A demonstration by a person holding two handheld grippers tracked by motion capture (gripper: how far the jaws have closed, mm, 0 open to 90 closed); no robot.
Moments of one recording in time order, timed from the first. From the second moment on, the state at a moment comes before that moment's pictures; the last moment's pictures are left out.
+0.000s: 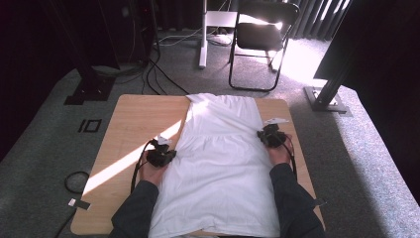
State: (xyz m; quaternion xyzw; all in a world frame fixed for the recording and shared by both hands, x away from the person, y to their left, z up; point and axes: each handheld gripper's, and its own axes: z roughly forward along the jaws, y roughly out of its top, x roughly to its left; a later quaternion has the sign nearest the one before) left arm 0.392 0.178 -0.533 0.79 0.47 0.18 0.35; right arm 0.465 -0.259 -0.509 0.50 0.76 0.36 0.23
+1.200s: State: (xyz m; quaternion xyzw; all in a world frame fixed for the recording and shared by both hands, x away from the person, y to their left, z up) left arm 0.269 0.210 -0.544 0.82 0.44 0.18 0.33; right arm 0.342 -0.283 -0.552 0.51 0.78 0.33 0.17
